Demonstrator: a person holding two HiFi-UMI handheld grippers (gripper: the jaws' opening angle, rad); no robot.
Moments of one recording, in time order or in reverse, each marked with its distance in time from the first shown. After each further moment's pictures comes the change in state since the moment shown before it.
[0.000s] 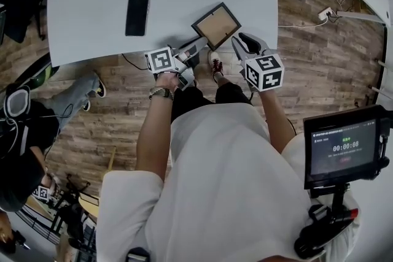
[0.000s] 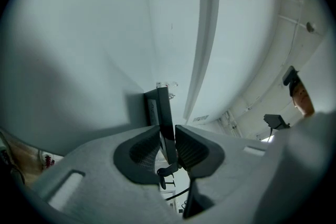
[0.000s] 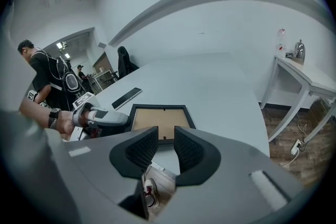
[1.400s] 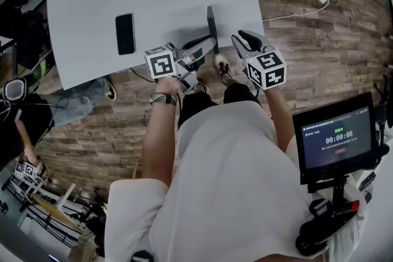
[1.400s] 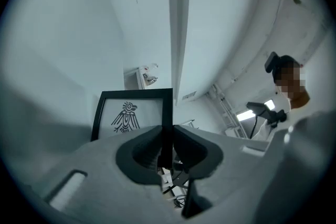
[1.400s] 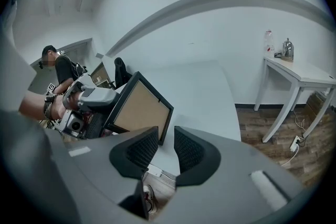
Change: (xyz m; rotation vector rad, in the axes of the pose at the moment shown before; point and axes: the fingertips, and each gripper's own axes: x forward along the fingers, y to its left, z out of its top) left arm 0.033 -0.095 0.006 0.261 0.215 -0.136; right arm -0.016 -0.006 0.015 0.038 -0.073 -0.024
